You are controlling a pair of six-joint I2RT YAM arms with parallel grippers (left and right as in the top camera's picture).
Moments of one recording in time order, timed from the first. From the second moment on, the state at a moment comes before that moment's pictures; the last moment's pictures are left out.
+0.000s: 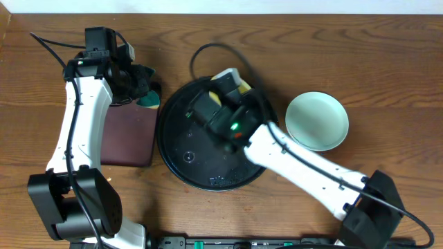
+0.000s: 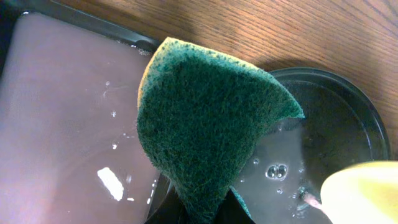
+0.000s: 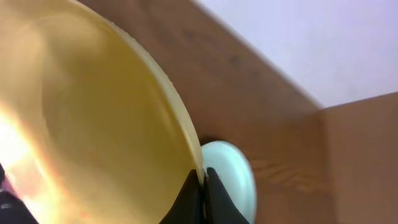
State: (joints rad) left arm 0.10 1.71 1.47 -0.94 0.22 -0.22; right arm 0.93 1.80 1.53 -0.91 0.96 0.27
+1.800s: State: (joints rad) left arm 0.10 1.71 1.47 -0.95 0.22 -0.22; right arm -0.15 1.56 1.52 -1.22 -0.26 0.22
